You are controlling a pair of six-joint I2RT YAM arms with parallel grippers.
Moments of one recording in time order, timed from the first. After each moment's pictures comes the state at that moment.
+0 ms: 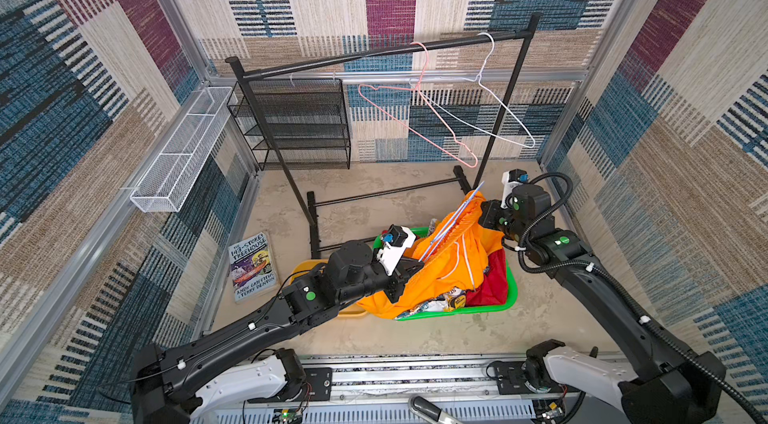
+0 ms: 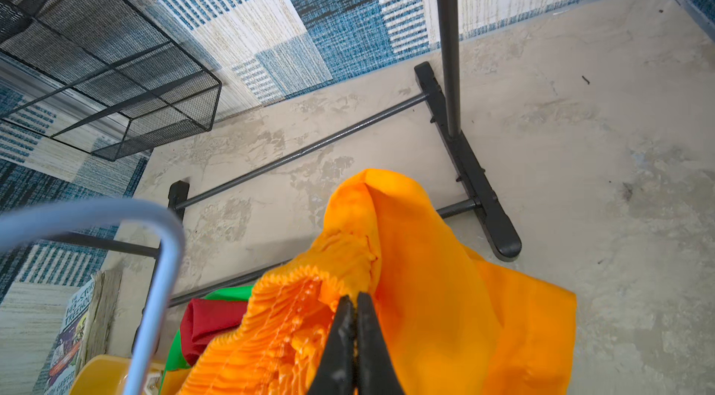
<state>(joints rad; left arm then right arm) -0.99 1.02 0.86 -0.15 0.16 -0.16 0.33 1.09 0.99 -0.42 0.05 0.48</state>
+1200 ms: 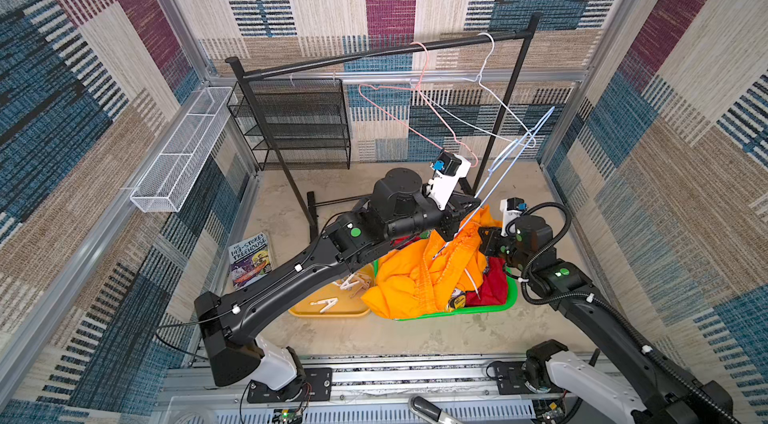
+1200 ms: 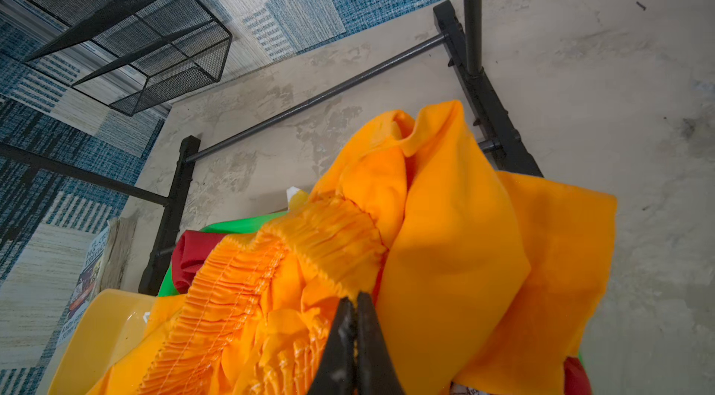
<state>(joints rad) -0.99 1.49 1.65 -0.31 0.21 -0.19 0.34 0.93 0.71 -0.29 -0.04 0.48</state>
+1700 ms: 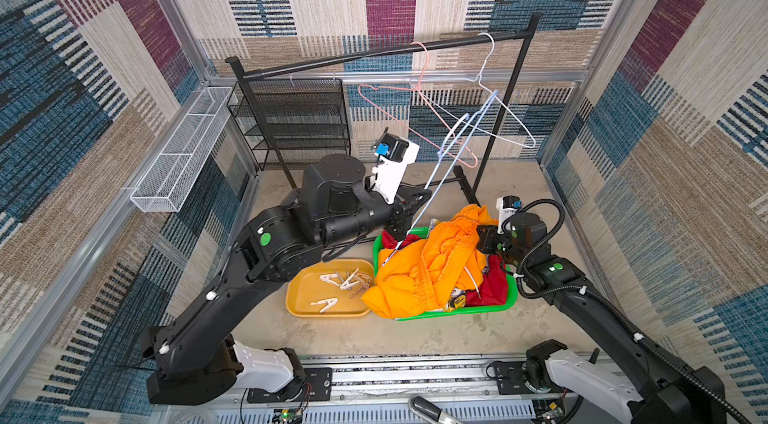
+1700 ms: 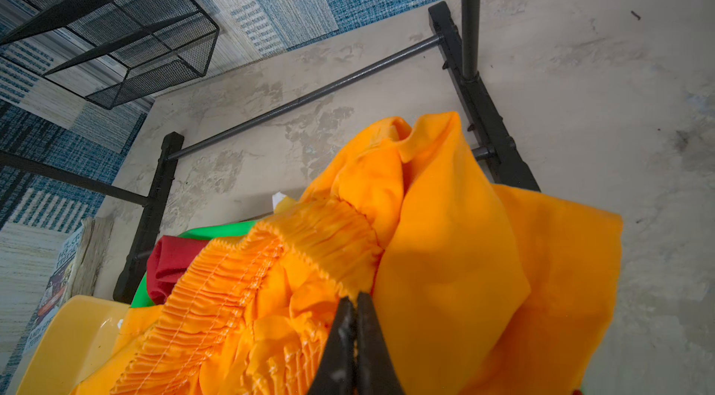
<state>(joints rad) -0.99 1.32 1.95 -0.90 -0.02 -0.21 0.34 0.99 0.72 -0.26 -0.02 0.45</state>
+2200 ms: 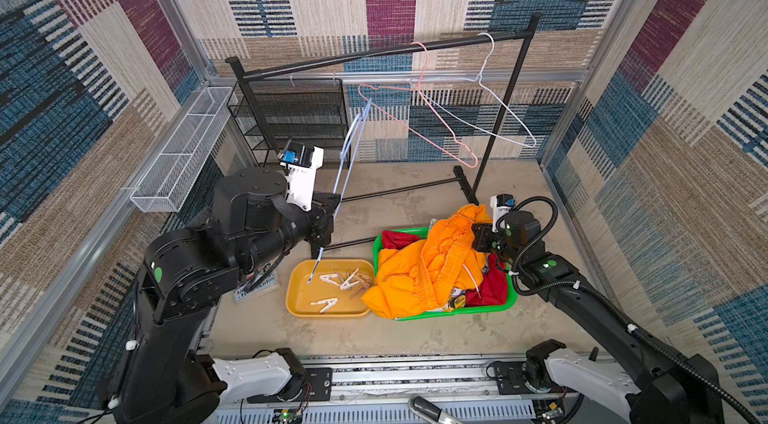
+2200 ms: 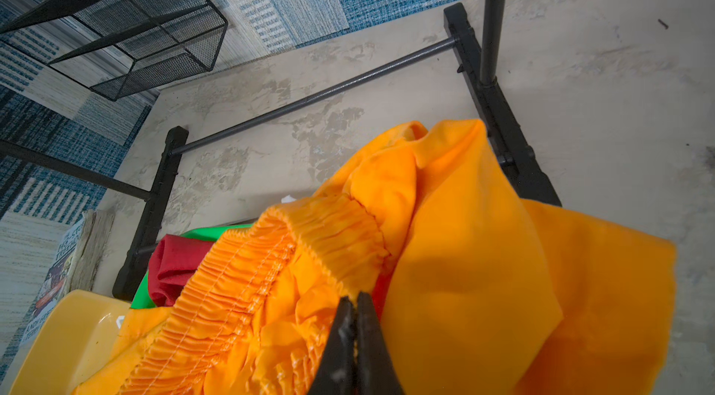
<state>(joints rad) -0.76 1.20 2.03 -1.31 -0.25 -0.28 0.37 1.04 0.72 -0.21 -0.02 0.43</state>
